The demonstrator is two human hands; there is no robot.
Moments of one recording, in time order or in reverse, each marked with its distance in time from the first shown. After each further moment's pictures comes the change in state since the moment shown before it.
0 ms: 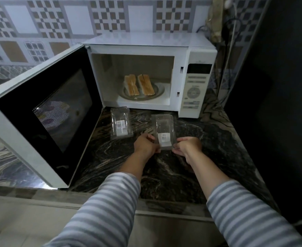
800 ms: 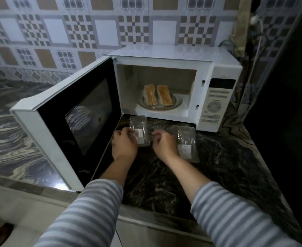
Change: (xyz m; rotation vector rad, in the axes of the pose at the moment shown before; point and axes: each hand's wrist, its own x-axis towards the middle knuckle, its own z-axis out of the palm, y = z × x) left_hand 0.021 0.005 -0.106 0.536 0.479 0.263; right_hand -0.035 -0.014 0.103 -0.648 -0.155 -0.788
